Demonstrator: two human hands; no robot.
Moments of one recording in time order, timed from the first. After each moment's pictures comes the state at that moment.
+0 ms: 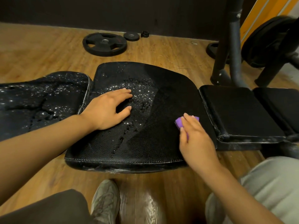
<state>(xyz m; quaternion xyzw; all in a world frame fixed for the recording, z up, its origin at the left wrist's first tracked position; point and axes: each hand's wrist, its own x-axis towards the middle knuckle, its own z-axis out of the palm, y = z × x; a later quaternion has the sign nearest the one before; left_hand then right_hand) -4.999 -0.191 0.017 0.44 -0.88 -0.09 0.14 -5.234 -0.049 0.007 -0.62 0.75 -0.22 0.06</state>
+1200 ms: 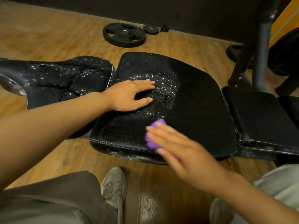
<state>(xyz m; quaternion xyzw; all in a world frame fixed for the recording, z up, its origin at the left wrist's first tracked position) -4.981 -0.213 0.008 0.38 -0.90 -0.16 0.14 -5.191 -0.034 0.016 -0.86 0.44 -0.19 0.16</state>
